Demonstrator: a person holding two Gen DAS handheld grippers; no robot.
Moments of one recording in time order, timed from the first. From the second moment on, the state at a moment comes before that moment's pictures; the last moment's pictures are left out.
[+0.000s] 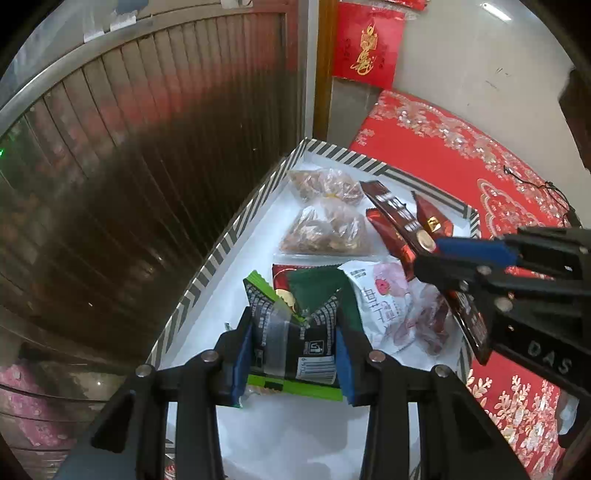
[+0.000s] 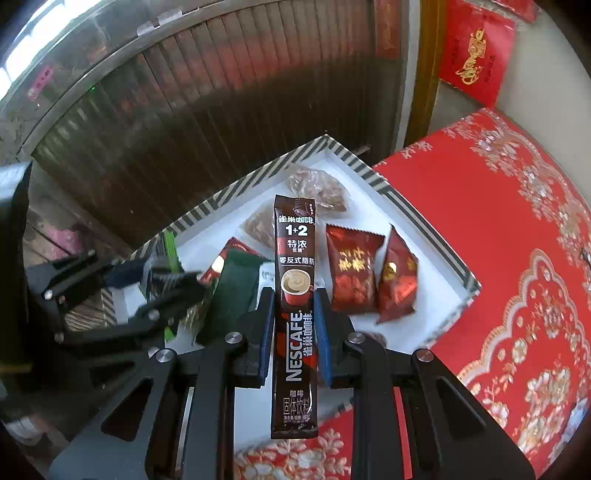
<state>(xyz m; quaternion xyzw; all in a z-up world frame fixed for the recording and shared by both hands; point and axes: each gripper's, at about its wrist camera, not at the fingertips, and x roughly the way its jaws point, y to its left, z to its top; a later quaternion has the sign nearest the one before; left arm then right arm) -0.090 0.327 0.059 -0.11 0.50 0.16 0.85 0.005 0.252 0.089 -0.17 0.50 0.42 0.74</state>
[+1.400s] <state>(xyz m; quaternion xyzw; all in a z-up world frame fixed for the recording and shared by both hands) -0.035 0.255 0.073 -0.07 0.49 0.11 0.86 0.032 0.141 0.088 -0.04 0.51 0.36 0.78</state>
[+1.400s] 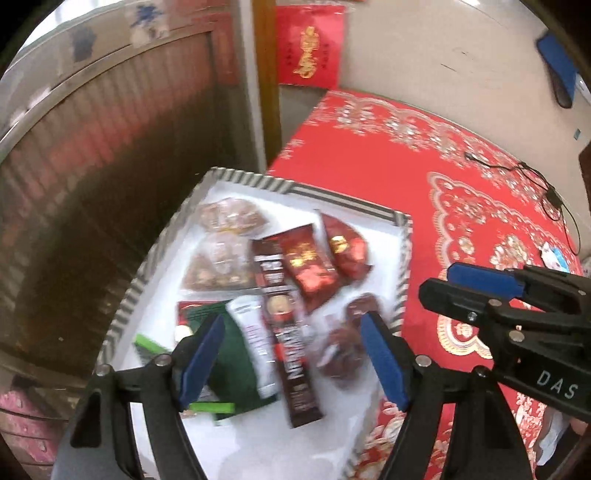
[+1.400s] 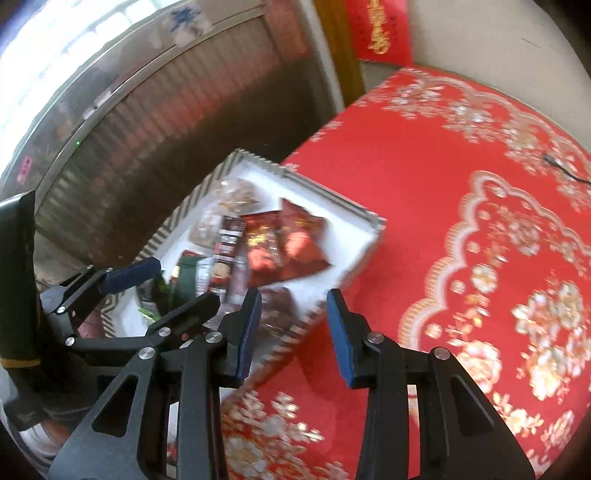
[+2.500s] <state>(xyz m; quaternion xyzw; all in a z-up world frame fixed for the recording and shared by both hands) 0.039 0.061 0.068 0.00 0.51 -0.02 0.86 0.038 -0.084 0.063 0.04 0.53 0.18 0.83</state>
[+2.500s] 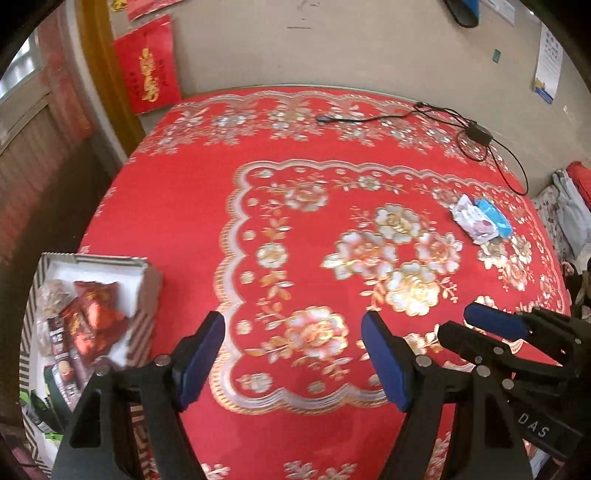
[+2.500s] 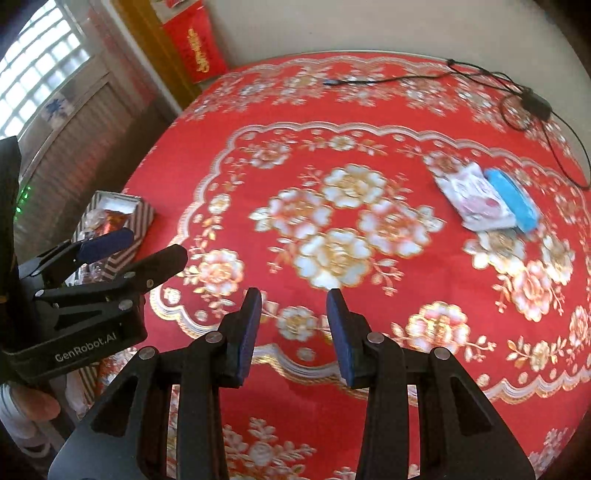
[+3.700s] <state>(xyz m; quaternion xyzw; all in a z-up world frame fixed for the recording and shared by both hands) 0.104 -0.046 0.045 0.01 0.53 -0.05 0.85 0.103 -0.213 0.049 0.10 0.52 0.13 0.84</state>
